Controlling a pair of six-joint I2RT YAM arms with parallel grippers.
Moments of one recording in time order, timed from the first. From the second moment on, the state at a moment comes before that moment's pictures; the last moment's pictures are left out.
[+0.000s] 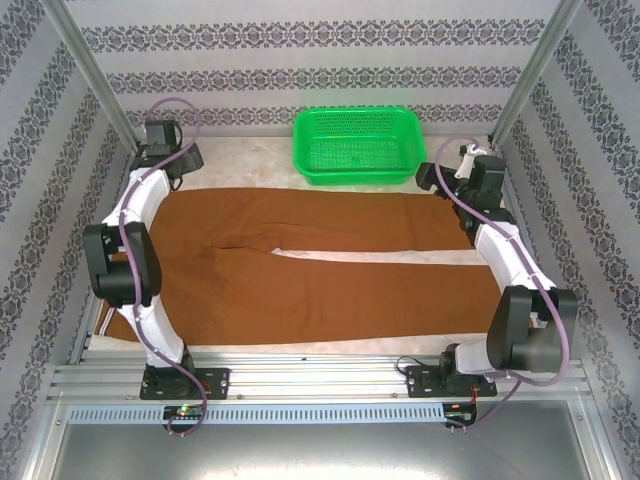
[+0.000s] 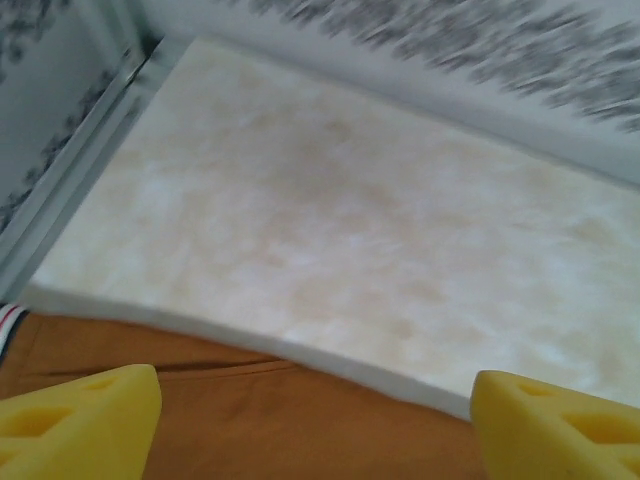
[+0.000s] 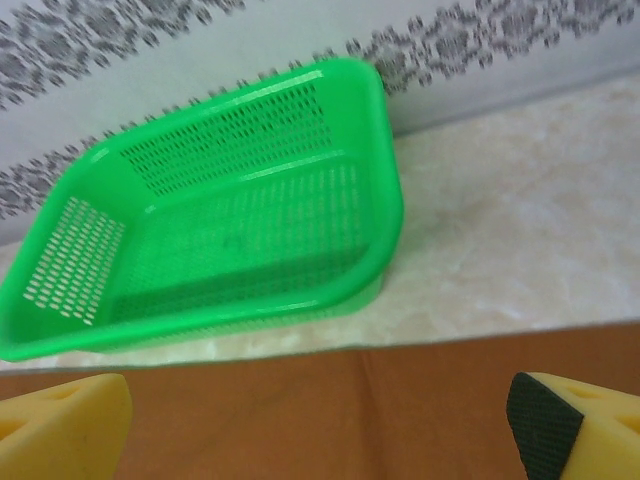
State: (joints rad) left arm 0.16 1.90 1.56 -0.44 -0.14 -0.28; right arm -0.10 1.42 0.99 -0.05 -0.26 0.30
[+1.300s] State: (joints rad) left arm 0.45 2.34 1.90 -0.69 -0.06 -0.51; right arm -0.11 1.58 1.04 -0.19 -0.28 0.38
